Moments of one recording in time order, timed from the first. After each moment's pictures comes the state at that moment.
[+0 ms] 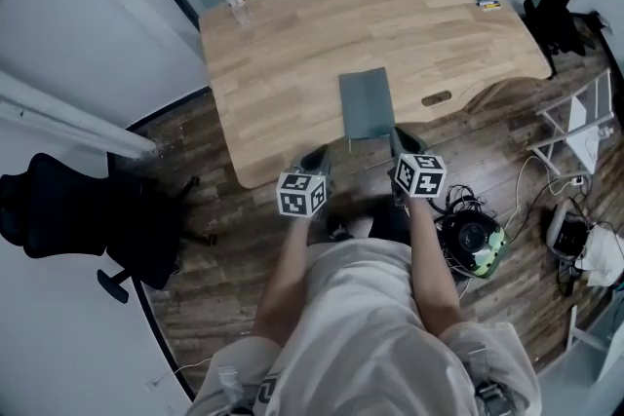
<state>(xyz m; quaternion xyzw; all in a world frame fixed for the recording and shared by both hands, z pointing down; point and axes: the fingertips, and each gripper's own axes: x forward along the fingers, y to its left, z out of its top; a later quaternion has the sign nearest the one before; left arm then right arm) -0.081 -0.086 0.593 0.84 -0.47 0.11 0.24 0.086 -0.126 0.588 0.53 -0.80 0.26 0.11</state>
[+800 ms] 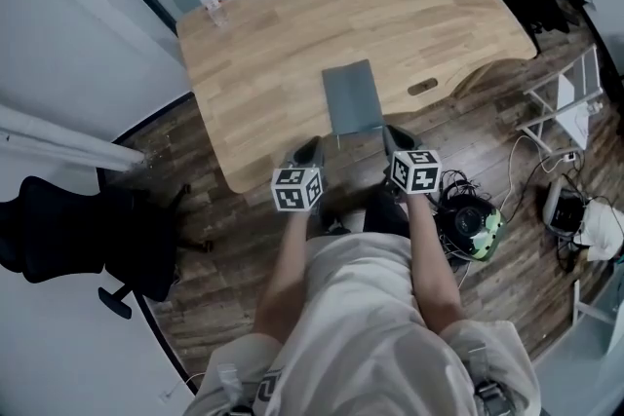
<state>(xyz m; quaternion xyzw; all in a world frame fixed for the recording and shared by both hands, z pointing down) -0.075 -0.105 0.600 0.84 -0.48 0.10 0.25 0.096 -0.117 0.599 0.54 -0.79 0.26 0.15</state>
